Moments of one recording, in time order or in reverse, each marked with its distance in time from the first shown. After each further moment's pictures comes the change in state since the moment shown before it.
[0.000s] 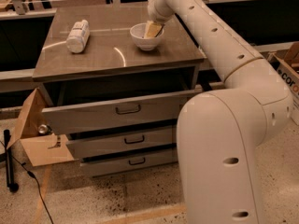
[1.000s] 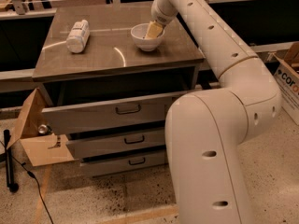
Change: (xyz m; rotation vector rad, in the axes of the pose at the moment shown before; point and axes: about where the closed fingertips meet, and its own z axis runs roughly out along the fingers) arm 0.024 0.013 -0.002 -0.094 0.094 0.248
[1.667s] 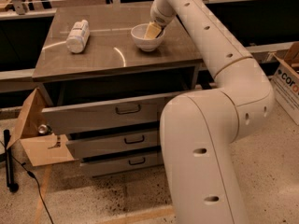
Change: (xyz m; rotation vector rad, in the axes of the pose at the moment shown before) arm 0.005 0.004 0.006 -0.025 0.035 0.076
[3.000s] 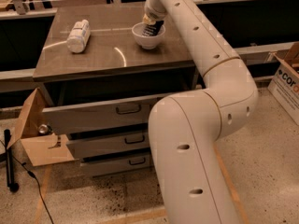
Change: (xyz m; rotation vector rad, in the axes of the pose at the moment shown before) arm -0.028 -0.017 0.007 0.065 -0.021 -0.019
